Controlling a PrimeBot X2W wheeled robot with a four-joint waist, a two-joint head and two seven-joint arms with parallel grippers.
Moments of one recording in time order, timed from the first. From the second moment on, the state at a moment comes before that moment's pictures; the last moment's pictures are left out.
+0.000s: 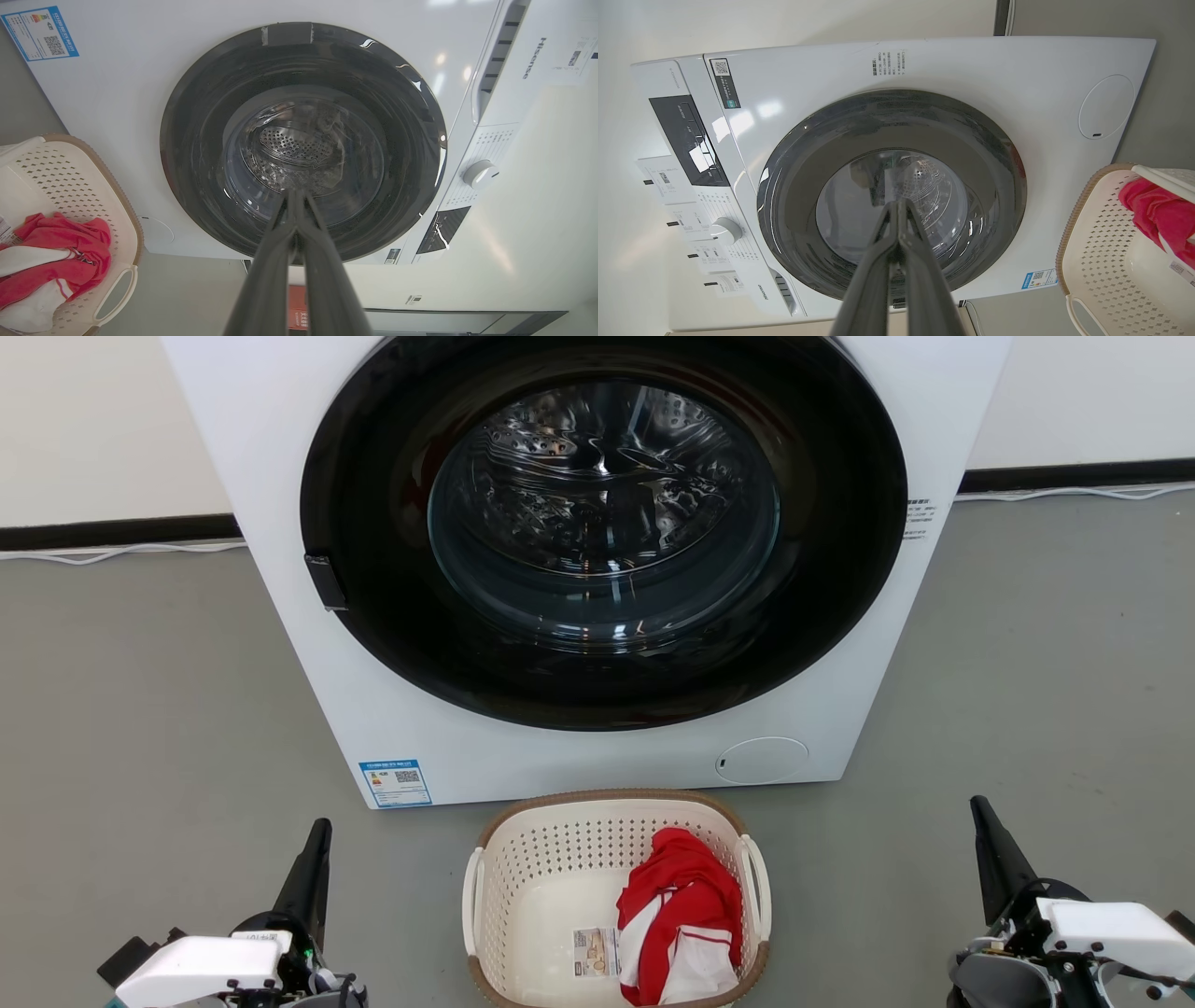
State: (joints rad) left arm -0.05 0.04 0.09 0.27 -1.60 -0.12 0.11; right arm -0.07 -0.05 -0.13 0.27 1.61 0.12 0.11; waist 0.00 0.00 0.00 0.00
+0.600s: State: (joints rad) left arm -0.05 0.04 0.09 0.27 -1.60 -0.12 0.11; right arm -0.07 -0.05 -0.13 0.27 1.61 0.12 0.11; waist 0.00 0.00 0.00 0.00
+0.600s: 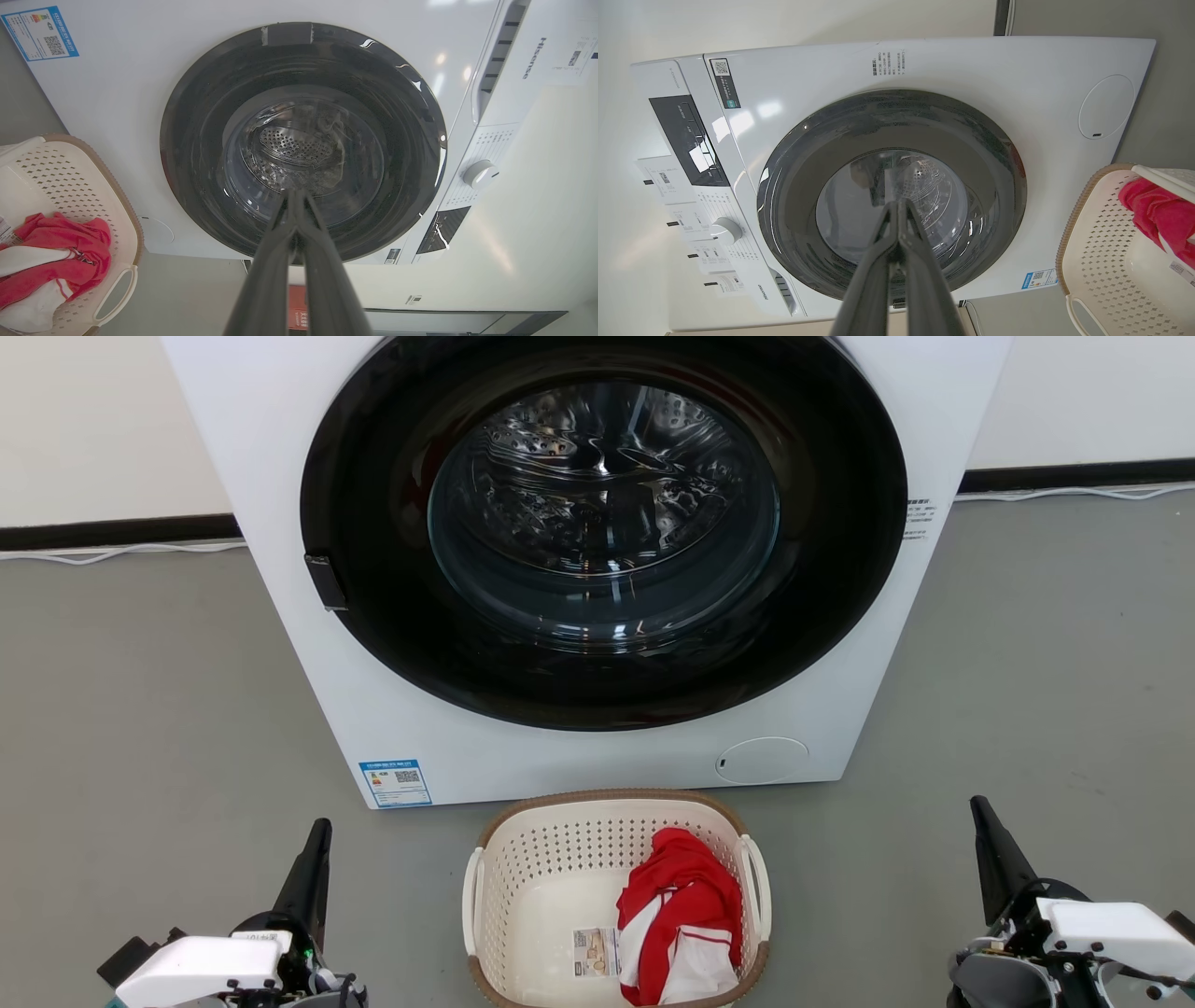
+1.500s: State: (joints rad) left arm -0.01 0.03 0.05 0.33 -1.47 -0.12 0.02; right arm 0.00 -0.05 -0.11 0.24 1.33 0.12 0.03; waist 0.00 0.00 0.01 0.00
